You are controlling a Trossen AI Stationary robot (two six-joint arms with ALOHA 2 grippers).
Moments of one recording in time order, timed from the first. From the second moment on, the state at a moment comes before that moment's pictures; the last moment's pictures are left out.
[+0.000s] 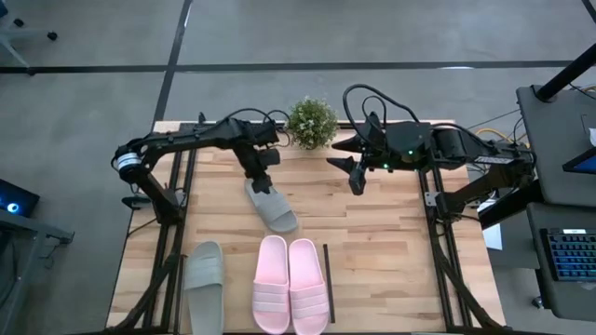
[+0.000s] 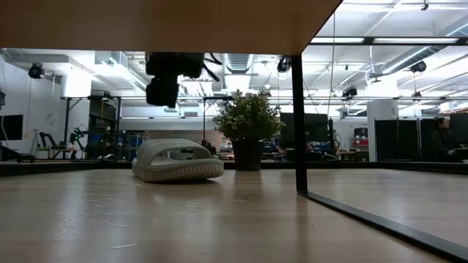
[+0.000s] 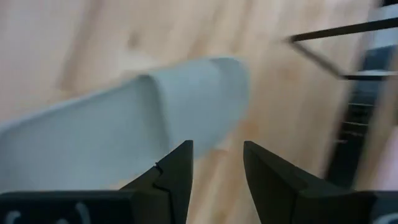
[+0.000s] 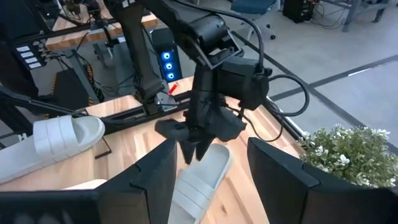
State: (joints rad) left arm 0.43 1.60 1.30 -1.03 0.53 -0.05; right arm 0.08 1.35 1.66 -0.71 0.32 0.26
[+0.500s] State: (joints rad) left arm 0.43 1.58 1.19 -0.99 0.55 -0.04; right arm 0.08 1.35 1.65 -0.71 0.32 0.27
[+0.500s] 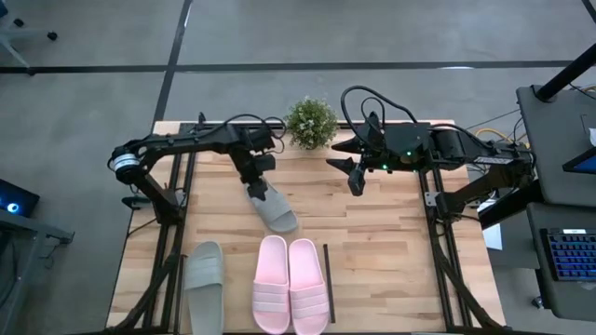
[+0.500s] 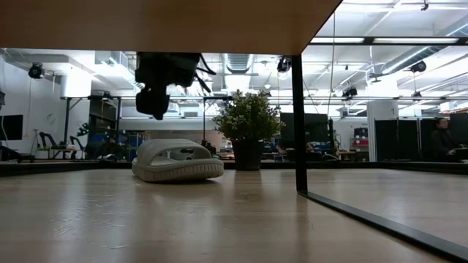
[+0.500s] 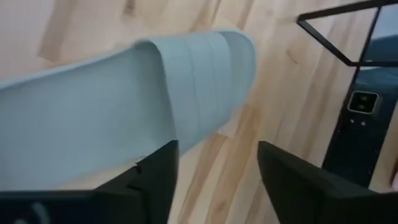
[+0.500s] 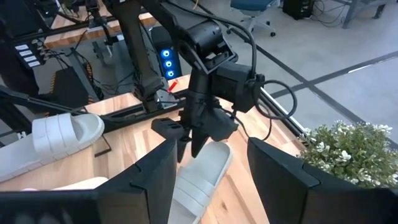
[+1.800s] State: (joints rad) left arm 0.39 1.59 0.98 -0.73 0.51 -0.20; right arm 0.08 1.35 1.62 -0.71 0.32 0.27
